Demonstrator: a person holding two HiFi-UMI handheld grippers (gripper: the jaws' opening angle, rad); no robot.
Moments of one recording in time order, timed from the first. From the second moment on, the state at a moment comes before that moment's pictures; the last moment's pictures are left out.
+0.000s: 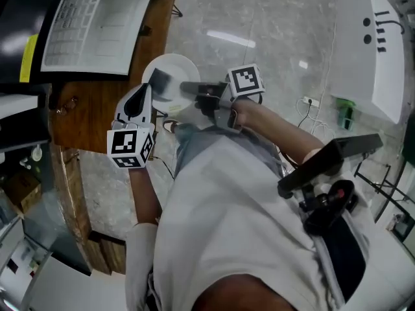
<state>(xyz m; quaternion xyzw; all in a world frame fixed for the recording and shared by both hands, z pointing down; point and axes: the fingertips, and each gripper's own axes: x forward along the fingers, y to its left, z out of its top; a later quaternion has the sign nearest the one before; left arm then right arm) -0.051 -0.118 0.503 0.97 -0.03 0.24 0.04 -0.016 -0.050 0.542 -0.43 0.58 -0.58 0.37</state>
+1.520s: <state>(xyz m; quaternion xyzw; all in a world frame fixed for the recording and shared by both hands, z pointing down) 0.229 -0.350 0.427 0.94 -0.32 0.11 0.05 0.303 -0.382 0.457 -0.27 0.69 -0.60 0.30</state>
